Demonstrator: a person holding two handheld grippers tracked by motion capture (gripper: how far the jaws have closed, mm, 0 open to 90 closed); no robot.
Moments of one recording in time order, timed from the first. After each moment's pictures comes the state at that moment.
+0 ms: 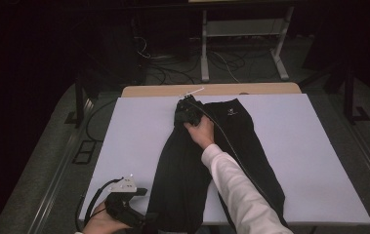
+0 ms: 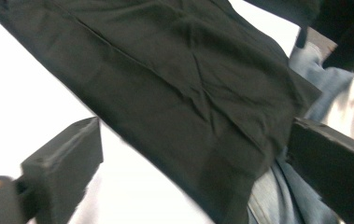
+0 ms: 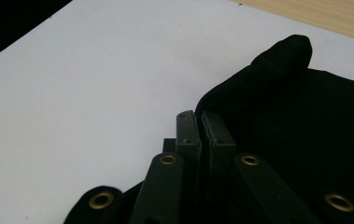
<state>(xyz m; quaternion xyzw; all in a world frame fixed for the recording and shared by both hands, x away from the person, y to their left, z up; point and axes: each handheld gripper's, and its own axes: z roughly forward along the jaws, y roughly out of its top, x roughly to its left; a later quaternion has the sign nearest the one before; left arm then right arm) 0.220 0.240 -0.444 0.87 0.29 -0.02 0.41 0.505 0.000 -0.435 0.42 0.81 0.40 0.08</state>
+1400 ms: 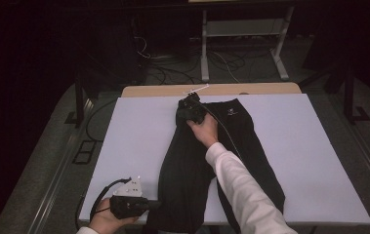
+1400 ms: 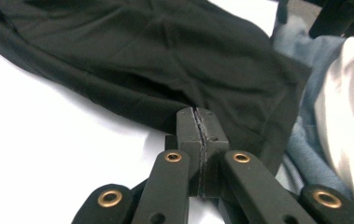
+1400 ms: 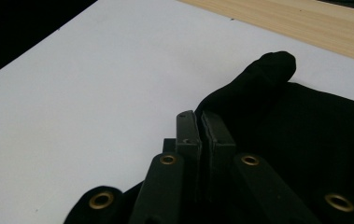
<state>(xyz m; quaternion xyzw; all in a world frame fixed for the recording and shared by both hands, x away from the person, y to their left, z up) 0.226 0.226 -0.441 0.89 0.19 -0.01 0.41 0.504 -0.013 -0.423 0.42 0.80 0.42 0.08</state>
